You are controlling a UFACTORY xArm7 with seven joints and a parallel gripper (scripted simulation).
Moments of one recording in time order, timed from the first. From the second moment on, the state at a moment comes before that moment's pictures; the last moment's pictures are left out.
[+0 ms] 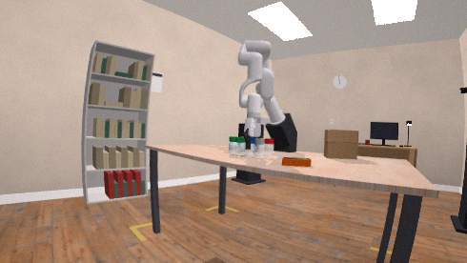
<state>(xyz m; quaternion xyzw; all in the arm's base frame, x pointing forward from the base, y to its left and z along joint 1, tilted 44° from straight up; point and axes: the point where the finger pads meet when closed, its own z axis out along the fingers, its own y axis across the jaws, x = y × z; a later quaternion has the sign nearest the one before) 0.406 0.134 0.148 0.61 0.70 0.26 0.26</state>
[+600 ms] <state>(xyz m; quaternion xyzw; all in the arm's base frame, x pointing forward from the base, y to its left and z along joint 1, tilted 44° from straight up) 0.407 0.124 0.148 0.61 0.70 0.26 0.26</state>
